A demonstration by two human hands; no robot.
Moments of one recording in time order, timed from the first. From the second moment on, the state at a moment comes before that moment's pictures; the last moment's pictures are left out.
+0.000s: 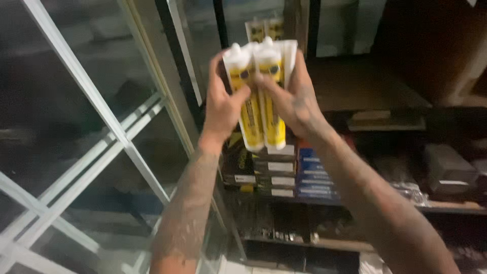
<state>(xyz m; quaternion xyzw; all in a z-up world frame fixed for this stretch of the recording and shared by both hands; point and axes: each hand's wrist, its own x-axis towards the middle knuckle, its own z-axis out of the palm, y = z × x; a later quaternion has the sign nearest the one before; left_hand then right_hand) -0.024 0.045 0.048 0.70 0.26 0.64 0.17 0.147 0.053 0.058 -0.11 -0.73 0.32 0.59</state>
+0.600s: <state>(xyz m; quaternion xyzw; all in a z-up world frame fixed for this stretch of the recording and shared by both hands) -0.142 0.391 0.065 0.58 0.32 0.74 0.10 -0.016 0.387 0.098 -0.23 -0.62 0.25 0.70</state>
